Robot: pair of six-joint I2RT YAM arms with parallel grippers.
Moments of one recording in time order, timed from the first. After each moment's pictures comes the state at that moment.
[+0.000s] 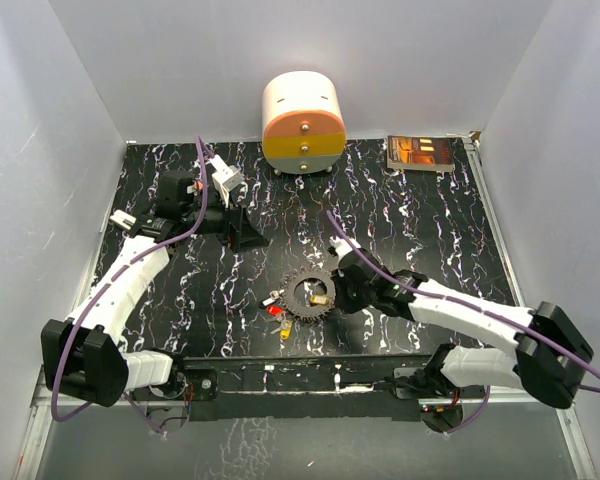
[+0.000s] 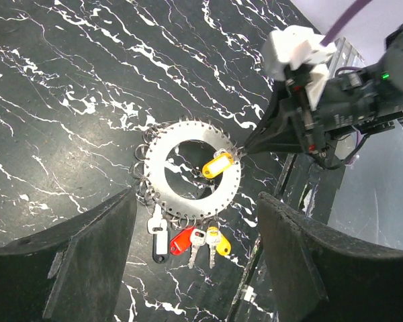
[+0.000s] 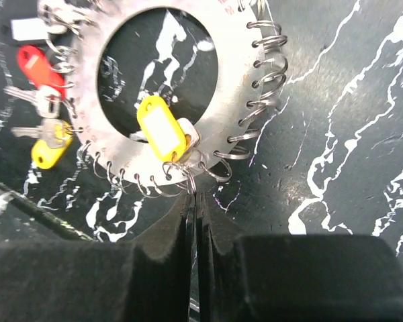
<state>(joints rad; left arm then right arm) -0.26 1.26 1.03 -0.41 0.90 0.02 0.85 1.21 0.66 -0.38 0.05 0.42</state>
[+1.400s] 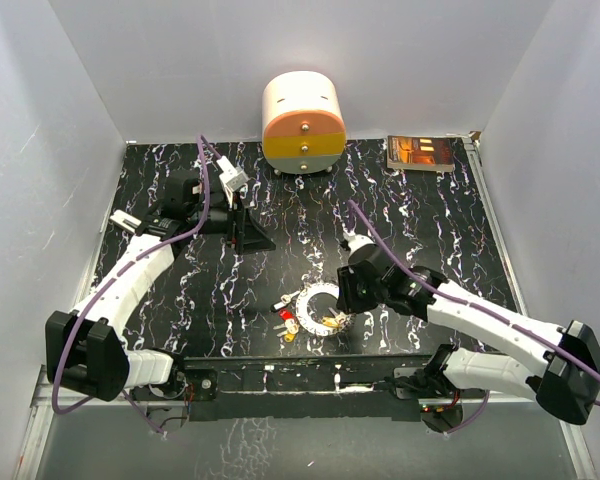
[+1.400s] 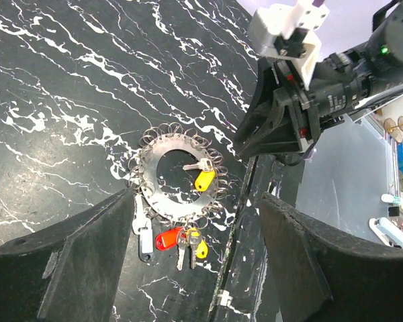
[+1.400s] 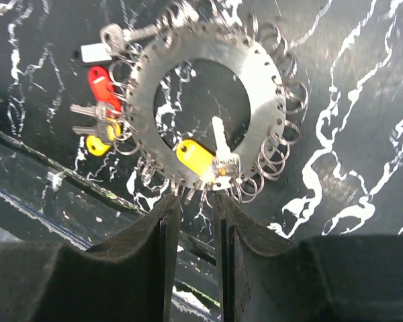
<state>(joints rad) -0.28 1.29 1.01 -0.32 1.04 -0.06 0.85 1.06 0.76 -0.58 0.02 0.53</state>
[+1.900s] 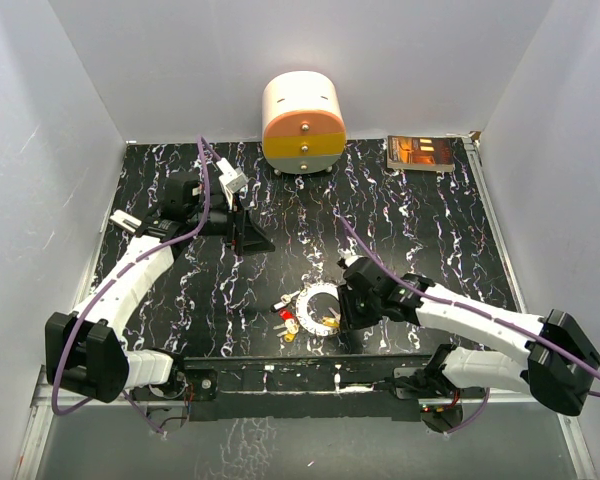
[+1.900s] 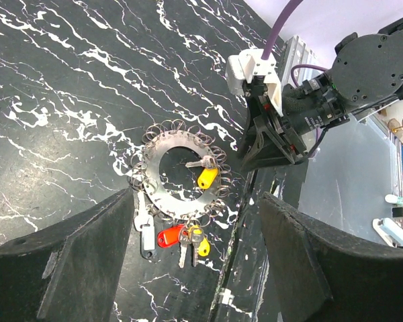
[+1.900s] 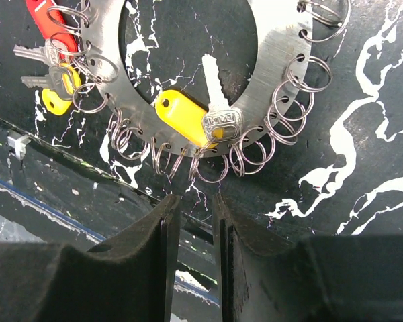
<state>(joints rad) -0.28 1.28 1.00 -0.33 1.02 -0.05 0.87 1.12 0.65 -0.59 -0.06 0.60</state>
